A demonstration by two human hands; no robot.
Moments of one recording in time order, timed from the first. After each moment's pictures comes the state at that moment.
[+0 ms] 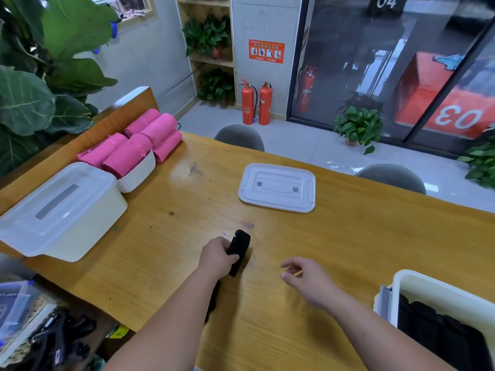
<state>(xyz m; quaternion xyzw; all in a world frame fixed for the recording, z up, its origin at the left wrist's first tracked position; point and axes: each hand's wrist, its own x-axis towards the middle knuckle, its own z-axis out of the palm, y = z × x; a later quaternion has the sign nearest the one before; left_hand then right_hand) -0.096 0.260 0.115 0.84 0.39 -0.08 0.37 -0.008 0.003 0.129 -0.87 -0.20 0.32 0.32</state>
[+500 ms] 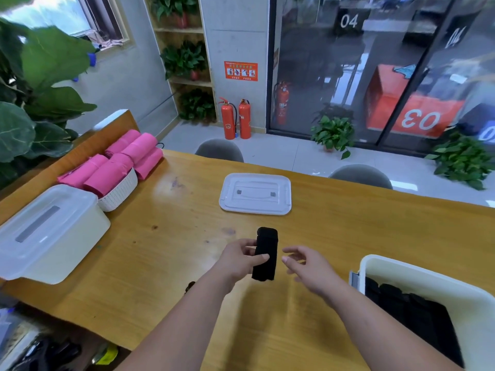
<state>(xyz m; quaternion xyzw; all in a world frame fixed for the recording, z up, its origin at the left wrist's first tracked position) -0.081 0.168 0.169 0.67 0.26 -0.08 0.69 -0.008 -0.042 0.173 -0.82 -0.09 0.28 0.48</state>
